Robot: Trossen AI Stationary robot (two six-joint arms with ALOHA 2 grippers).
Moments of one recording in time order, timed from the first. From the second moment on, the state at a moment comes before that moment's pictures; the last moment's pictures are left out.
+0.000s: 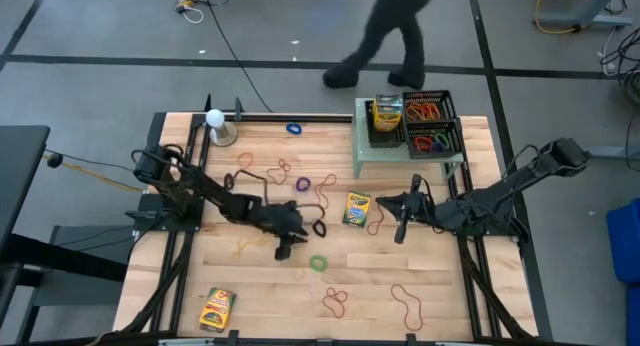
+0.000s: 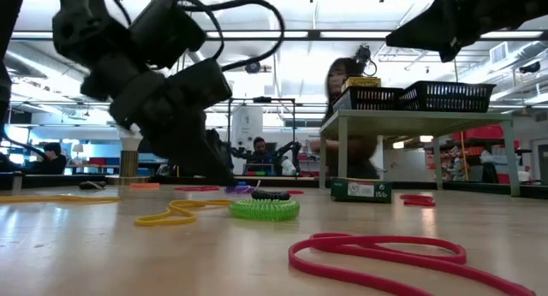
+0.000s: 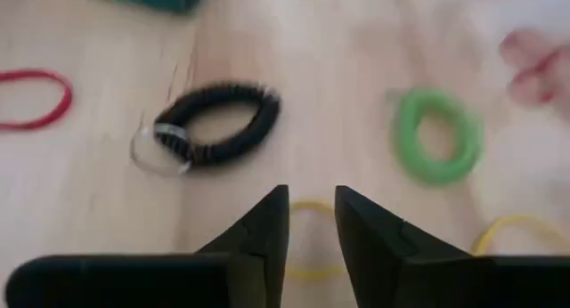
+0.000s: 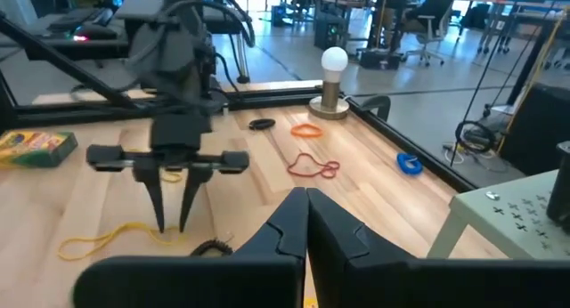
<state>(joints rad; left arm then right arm) -0.19 1.74 0.60 0.47 -0.05 -0.17 0.46 0.96 0.42 0.30 0.78 0.12</state>
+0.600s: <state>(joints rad) -0.23 1.74 0.81 0.12 -0.21 0.19 0.46 0.96 0.42 0.30 0.75 0.12</state>
